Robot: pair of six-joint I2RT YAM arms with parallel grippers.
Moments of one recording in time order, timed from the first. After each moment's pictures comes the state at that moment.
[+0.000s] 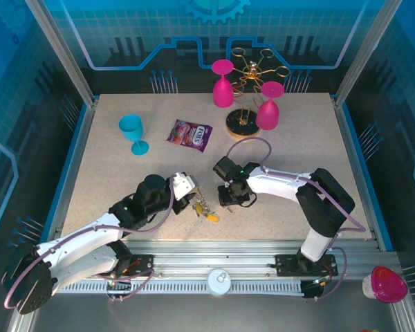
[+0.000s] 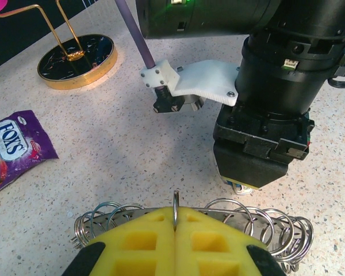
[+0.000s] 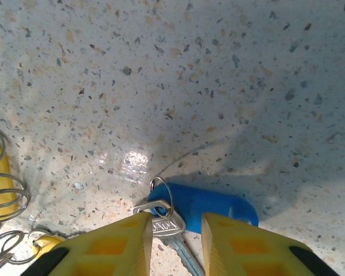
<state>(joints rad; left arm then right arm) -0.71 0.92 0.44 0.03 0.13 0.23 0.78 1.72 1.03 -0.64 -0.06 0.62</state>
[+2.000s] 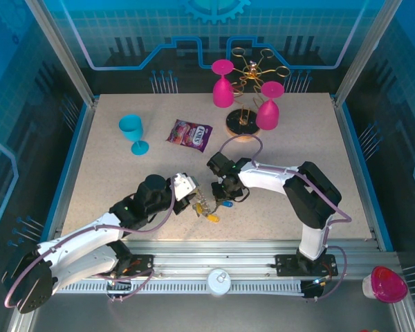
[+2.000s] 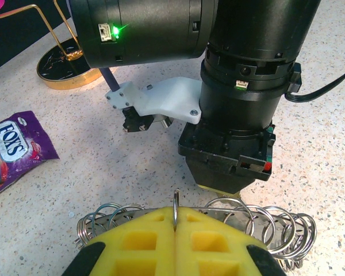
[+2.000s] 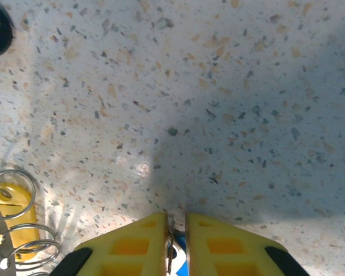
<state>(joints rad) -0.71 0.92 0.44 0.03 0.13 0.25 0.78 1.84 1.14 -0.64 -0.08 0.57</state>
